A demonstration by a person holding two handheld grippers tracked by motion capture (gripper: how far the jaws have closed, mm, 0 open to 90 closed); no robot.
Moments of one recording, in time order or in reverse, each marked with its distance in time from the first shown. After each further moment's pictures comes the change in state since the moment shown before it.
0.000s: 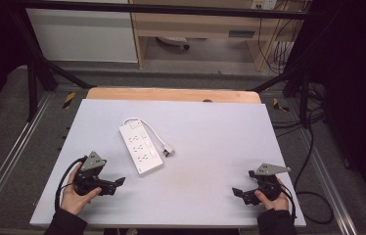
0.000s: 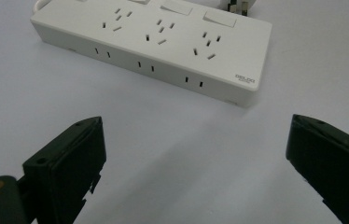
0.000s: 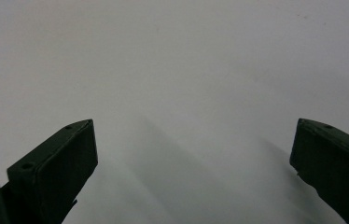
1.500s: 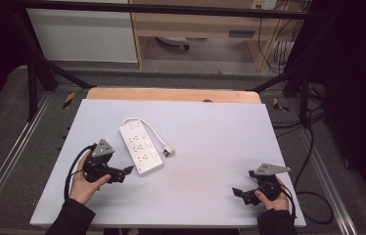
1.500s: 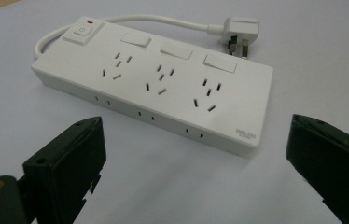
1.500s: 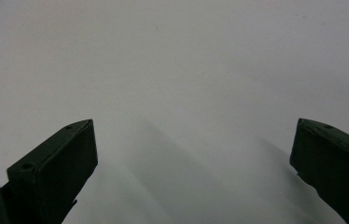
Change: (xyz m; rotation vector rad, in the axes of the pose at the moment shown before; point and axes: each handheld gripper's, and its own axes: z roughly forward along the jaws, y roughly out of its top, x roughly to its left) left arm 0.000 0.039 0.014 -0.007 0.008 0.011; right arm 0.000 0.000 0.000 0.004 -0.005 -0.004
